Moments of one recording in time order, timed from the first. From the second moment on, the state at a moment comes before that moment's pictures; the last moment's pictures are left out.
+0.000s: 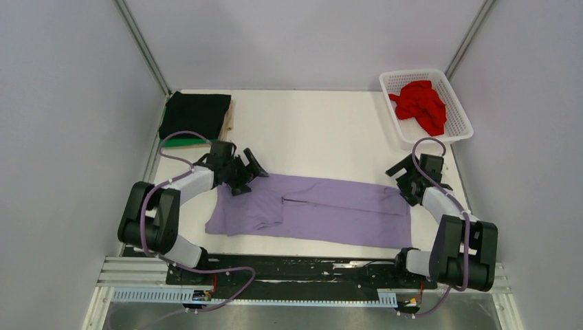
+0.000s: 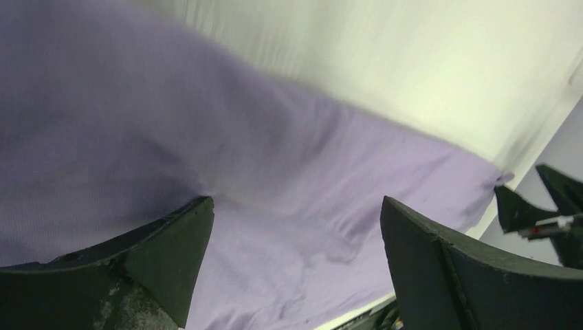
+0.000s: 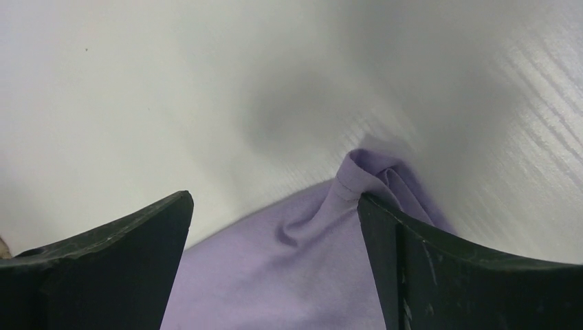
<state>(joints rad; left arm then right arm) -0.25 1.45 0.67 -0.16 0.32 -0.84 -0.19 1.29 0.56 -0.14 -0.04 0.78</state>
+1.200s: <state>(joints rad) -0.39 2.96 2.64 0.09 0.39 -1.16 0.87 0.98 0.52 -0.40 -0.41 0.74</state>
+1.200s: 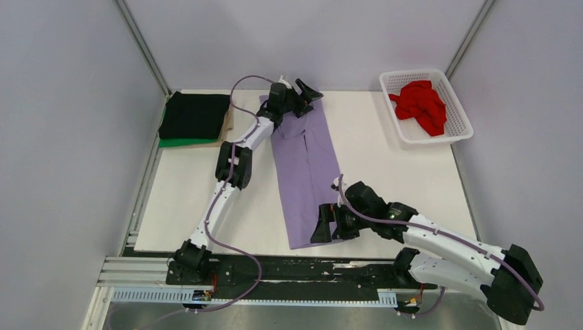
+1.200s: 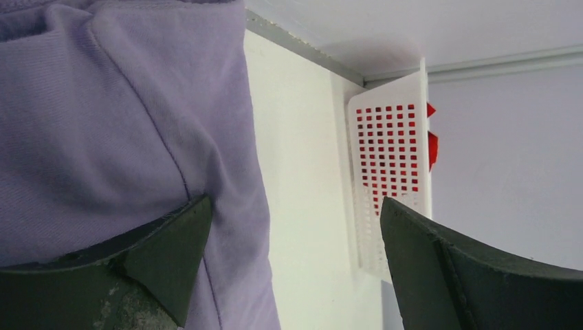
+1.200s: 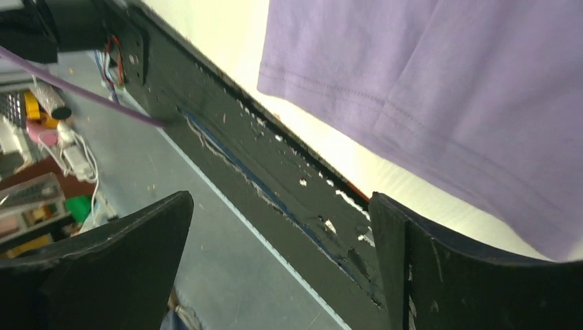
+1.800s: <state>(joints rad) -0.46 2.09 2.11 -0.31 0.39 -0.62 0.51 0.90 0.60 -0.64 -0.06 0.78</state>
